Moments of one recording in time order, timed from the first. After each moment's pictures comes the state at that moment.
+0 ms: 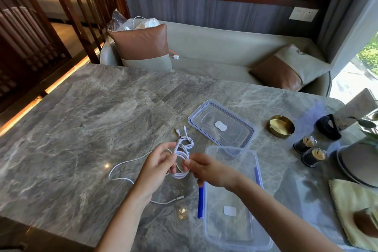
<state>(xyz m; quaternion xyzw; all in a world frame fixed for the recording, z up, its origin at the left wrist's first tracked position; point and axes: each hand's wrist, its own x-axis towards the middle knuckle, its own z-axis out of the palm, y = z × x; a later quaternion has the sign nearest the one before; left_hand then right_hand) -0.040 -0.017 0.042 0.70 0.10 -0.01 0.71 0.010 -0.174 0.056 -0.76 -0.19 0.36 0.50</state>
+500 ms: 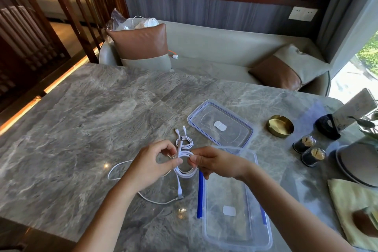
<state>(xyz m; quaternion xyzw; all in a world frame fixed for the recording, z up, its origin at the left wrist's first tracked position) -0.027 0.008 0.058 0.88 -0.04 0.01 0.47 0.029 -0.191 0.073 -0.73 -0.25 0.40 0.49</state>
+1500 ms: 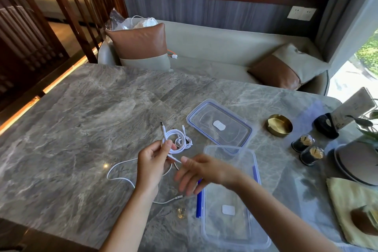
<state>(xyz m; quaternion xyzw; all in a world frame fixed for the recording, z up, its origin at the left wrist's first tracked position) -0.028 -0.027 0.042 0.65 0.20 0.10 0.73 0.009 -0.180 0.071 -0.70 -0.17 0.47 0.50</state>
